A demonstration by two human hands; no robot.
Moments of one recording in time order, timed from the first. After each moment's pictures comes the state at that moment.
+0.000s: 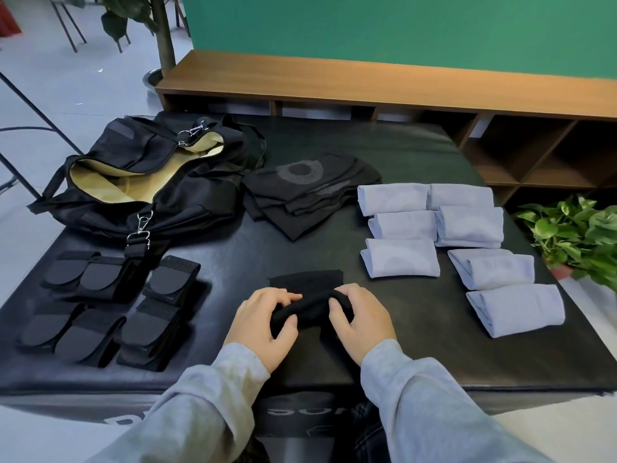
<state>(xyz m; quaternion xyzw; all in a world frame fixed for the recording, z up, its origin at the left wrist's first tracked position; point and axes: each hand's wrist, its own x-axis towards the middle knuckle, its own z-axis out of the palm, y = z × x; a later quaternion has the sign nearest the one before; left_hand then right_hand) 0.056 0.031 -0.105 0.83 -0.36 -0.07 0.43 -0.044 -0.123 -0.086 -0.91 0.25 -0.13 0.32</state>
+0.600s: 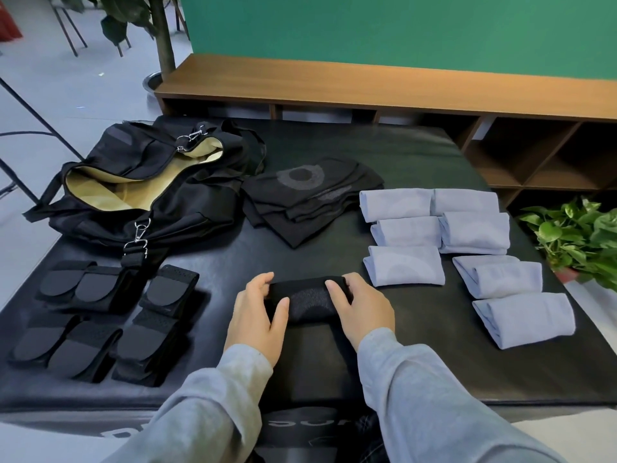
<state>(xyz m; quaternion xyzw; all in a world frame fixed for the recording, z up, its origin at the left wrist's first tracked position) 0.063 0.014 -0.095 0.87 -0.19 -0.09 0.45 -0.011 -0.137 -0.083 -0.88 0.36 -0.08 0.29</state>
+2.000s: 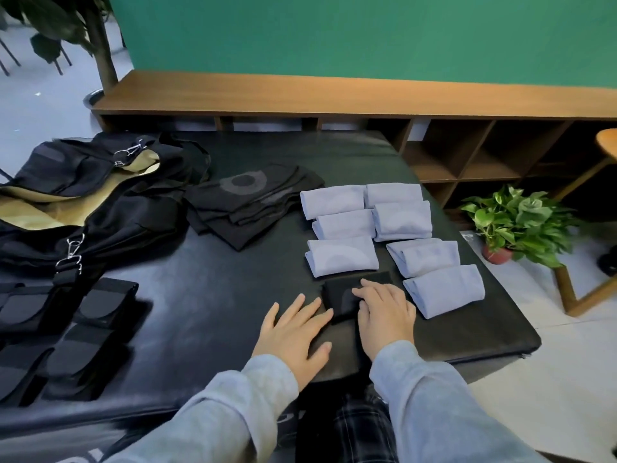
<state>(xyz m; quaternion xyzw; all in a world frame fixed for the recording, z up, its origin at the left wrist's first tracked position) -0.014 -0.047 -0.086 0.83 -0.52 -0.14 0.13 -0.110 -0.186 -0.104 -0.88 0.40 -0.21 0.13</state>
